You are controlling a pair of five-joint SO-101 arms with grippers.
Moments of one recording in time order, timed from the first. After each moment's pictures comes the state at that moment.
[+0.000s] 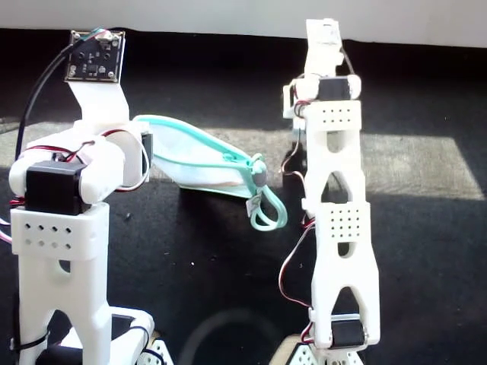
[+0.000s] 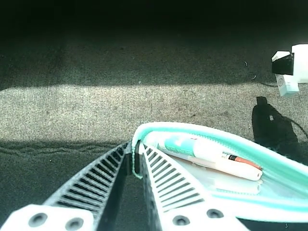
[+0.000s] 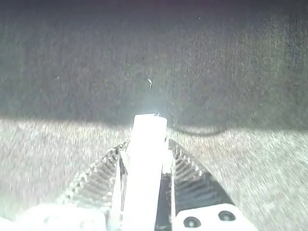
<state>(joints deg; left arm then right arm) 0.0 -27.5 2.5 87.0 4.1 -11.0 62.0 -90.0 94.5 -2.4</state>
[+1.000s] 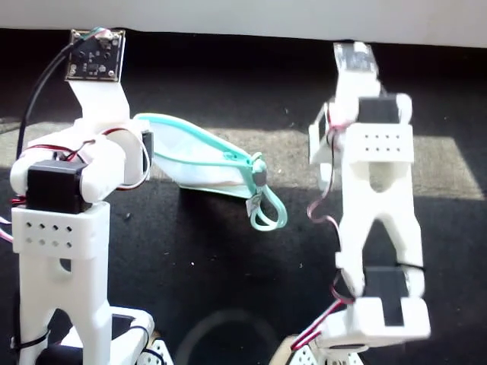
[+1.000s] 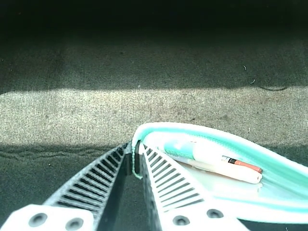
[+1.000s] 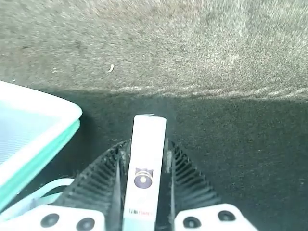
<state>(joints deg) 0.0 -27.5 2.9 85.2 4.1 -6.3 -2.7 0.1 83.6 -0.7</state>
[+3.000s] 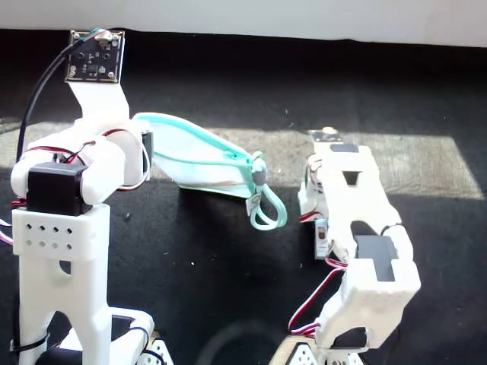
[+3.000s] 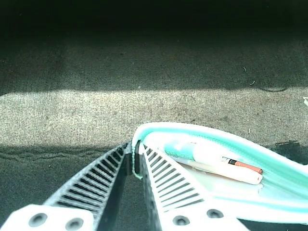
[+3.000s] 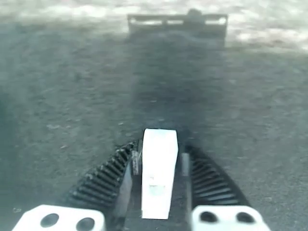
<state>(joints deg) 0.0 -27.6 4.2 84.5 4.1 -6.0 15.9 18.3 68.8 3.8</state>
